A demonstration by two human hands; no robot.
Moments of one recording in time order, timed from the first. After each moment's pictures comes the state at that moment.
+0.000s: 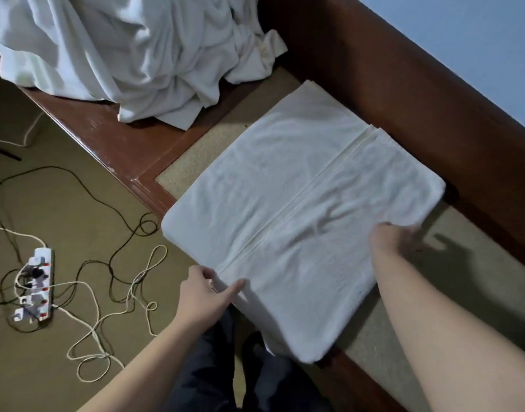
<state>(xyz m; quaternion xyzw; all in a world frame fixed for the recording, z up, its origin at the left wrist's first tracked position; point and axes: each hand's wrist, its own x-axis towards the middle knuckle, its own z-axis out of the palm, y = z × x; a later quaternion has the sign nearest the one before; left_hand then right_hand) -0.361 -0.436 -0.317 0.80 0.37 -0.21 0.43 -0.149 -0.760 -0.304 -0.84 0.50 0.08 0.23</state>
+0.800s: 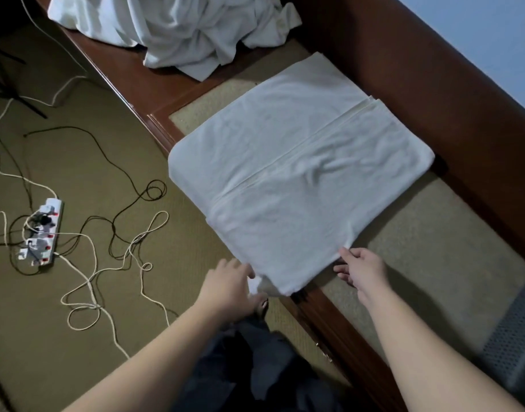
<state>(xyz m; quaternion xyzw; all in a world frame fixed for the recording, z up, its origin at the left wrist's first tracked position) -0.471 -0.544 -0.317 0.93 0.10 -0.27 0.24 -0.334 -0.814 -0.306 -0.77 0.35 0.25 0.48</state>
